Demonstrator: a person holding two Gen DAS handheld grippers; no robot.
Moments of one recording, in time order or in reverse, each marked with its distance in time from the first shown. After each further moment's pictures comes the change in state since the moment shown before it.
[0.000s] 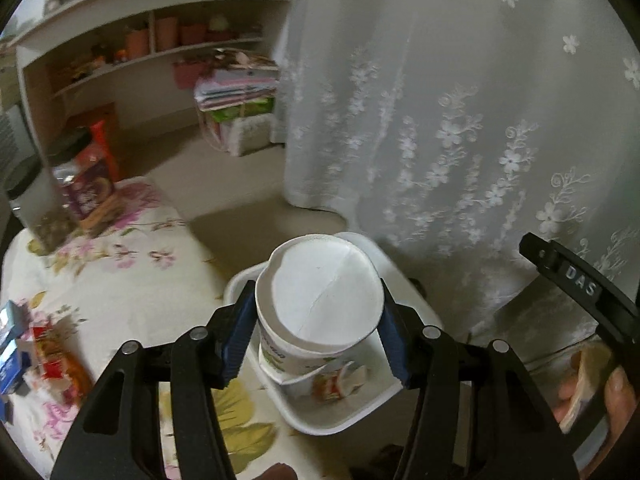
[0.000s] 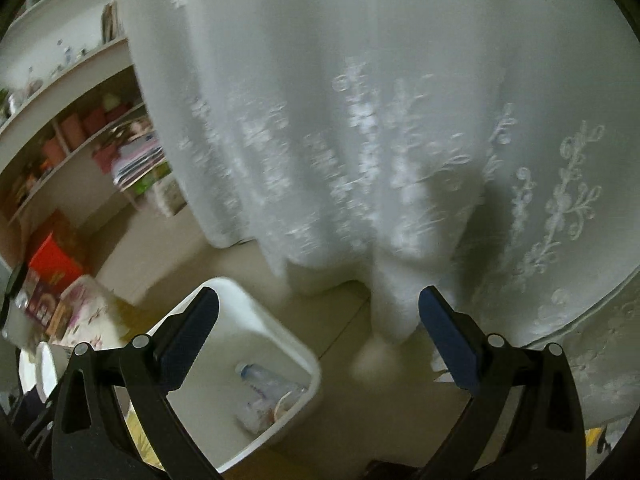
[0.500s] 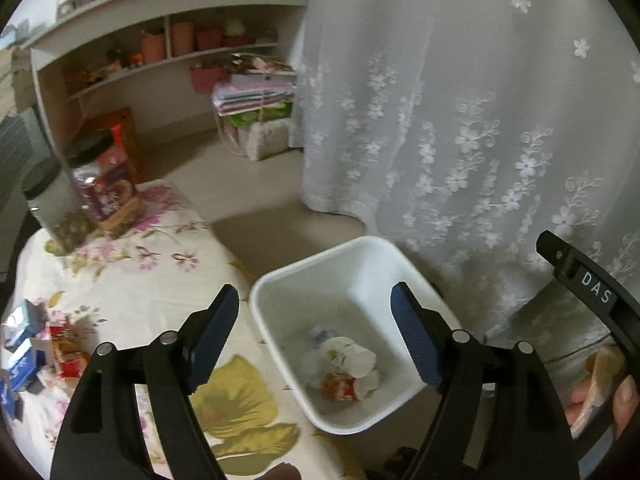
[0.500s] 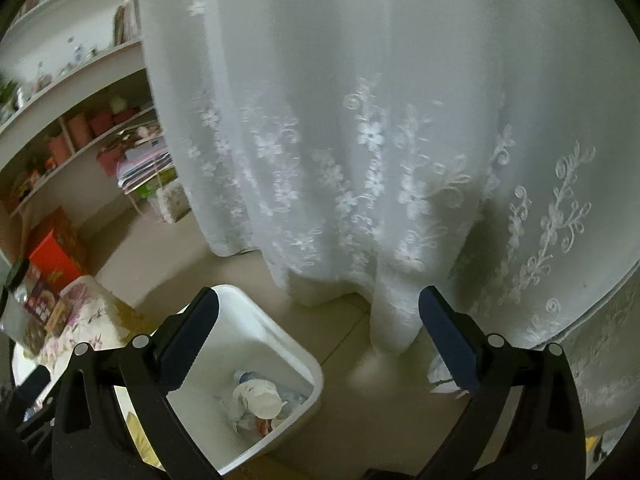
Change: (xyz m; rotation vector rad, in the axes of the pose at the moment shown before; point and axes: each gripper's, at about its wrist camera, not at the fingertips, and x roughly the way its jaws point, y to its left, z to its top) left arm -0.017 0.019 -0.006 -0.003 -0.036 0.090; right arm -0.013 0.020 -0.006 -0.062 -0.056 0.005
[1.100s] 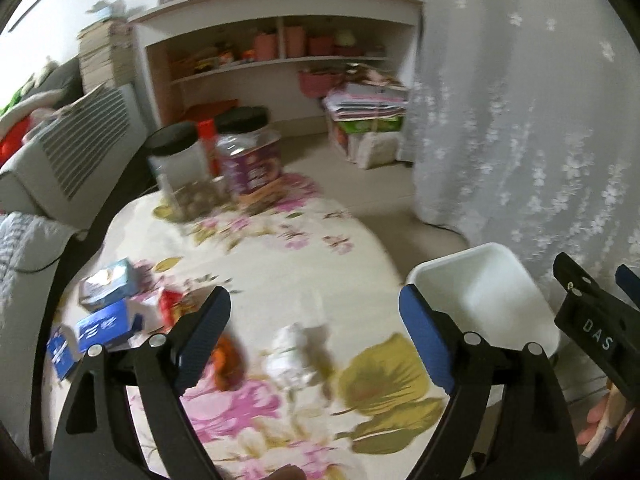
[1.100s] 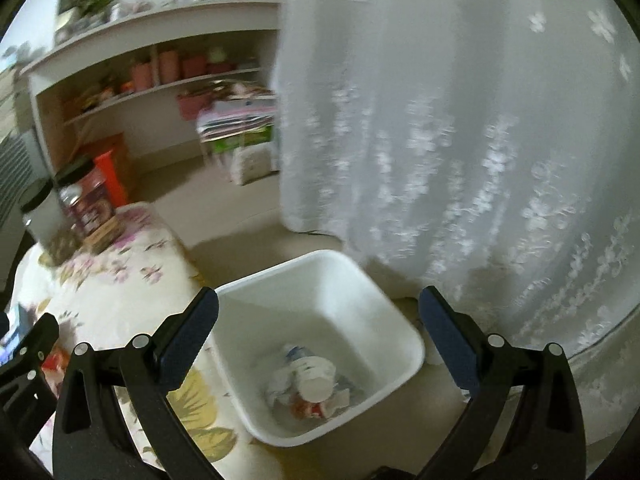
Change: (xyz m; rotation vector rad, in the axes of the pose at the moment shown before) left arm -0.042 0.122 -0.043 -0.141 -0.042 0.281; right arm -0.033 0.128 -0.057 -0.296 -0.024 0.125
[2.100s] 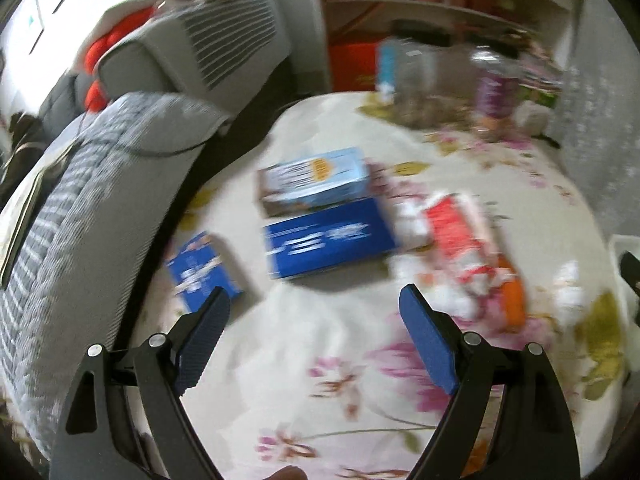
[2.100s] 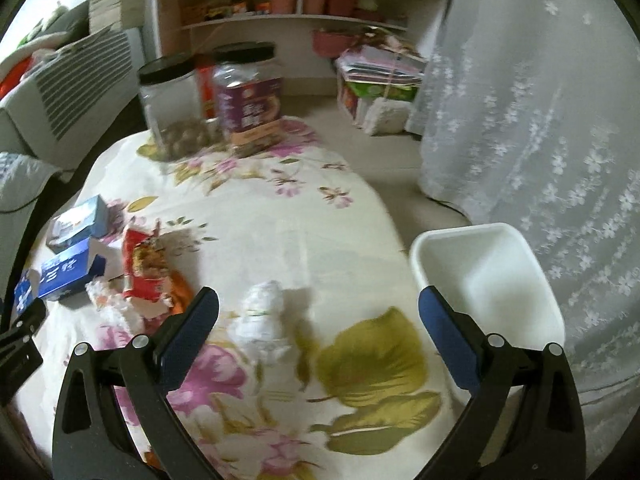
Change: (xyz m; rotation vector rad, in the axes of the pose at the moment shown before) left arm 0.022 0.233 -0.081 -0.214 0.211 0.358; right arm -0.003 0.191 -0.053 -0.281 0.152 0.261
